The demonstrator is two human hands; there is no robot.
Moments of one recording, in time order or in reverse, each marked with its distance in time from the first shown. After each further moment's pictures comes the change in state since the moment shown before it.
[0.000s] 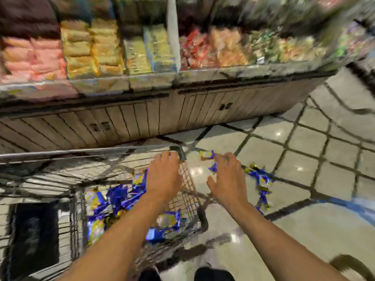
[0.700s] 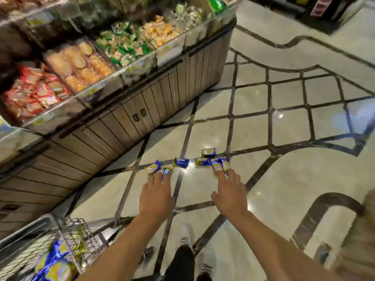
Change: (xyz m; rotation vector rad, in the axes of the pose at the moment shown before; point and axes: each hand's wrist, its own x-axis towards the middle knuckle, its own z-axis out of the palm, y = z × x) left_hand 0.088 0.428 0.148 0.303 -0.255 0.356; right_hand -0.024 0.471 0.007 0.145 -0.156 0.490
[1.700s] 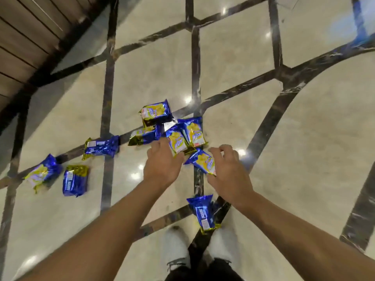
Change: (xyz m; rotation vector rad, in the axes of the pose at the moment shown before) left_hand 0.419 0.246 0.493 -0.472 -0.228 -0.100; right_hand 0.311 0.331 0.446 0.225 -0.036 0.043
